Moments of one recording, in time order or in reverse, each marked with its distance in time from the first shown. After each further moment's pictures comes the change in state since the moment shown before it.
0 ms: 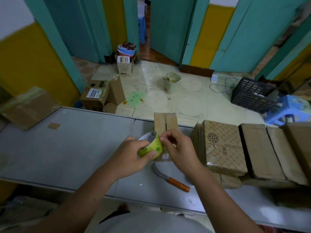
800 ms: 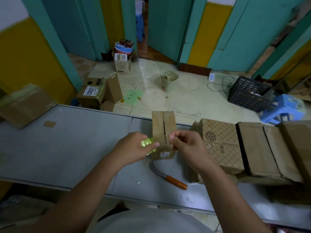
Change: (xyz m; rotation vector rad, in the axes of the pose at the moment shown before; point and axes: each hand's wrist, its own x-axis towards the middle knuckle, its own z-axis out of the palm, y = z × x) left_hand 0.028 0.002 0.001 -0.033 -0.110 -0.265; right_hand -0.005 0.010 -0.031 0.305 -0.077 0.235
